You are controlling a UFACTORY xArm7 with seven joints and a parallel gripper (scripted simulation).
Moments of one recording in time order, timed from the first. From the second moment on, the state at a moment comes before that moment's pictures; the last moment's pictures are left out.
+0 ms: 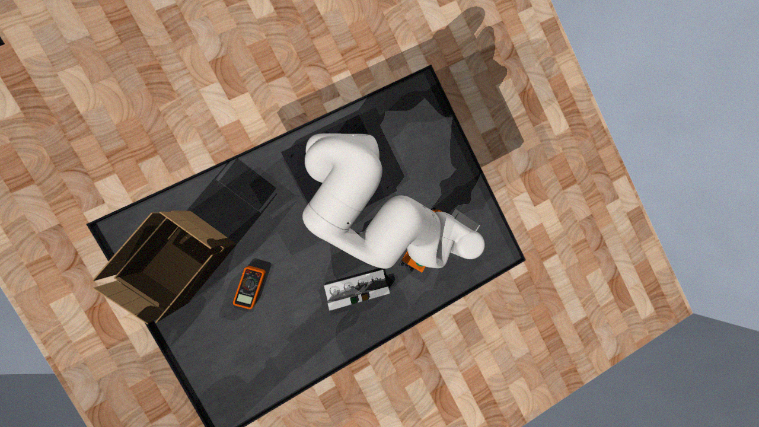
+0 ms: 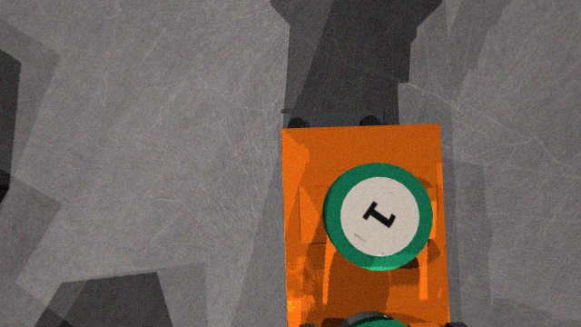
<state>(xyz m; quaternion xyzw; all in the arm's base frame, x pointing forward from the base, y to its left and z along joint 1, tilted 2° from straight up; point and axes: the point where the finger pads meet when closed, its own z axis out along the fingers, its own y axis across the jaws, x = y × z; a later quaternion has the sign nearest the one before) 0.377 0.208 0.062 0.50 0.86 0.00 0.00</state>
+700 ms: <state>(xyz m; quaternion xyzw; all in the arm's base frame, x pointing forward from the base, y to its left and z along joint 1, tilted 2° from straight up) 0.377 0.208 0.062 0.78 0.62 0.00 0.01</state>
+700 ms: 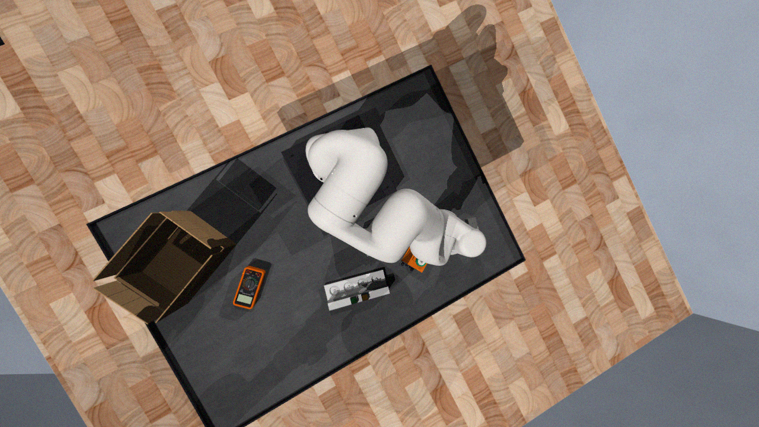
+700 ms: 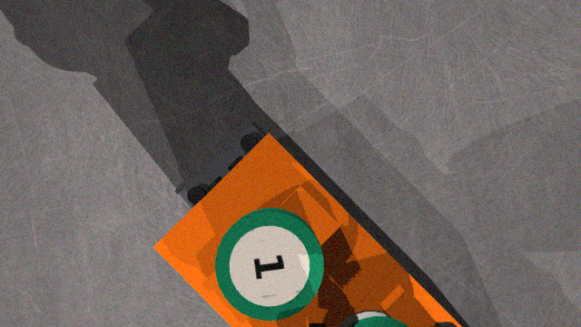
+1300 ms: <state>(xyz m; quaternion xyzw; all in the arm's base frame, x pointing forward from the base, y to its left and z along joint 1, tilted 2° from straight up) 0.377 0.208 0.062 0.76 0.65 0.00 0.02</state>
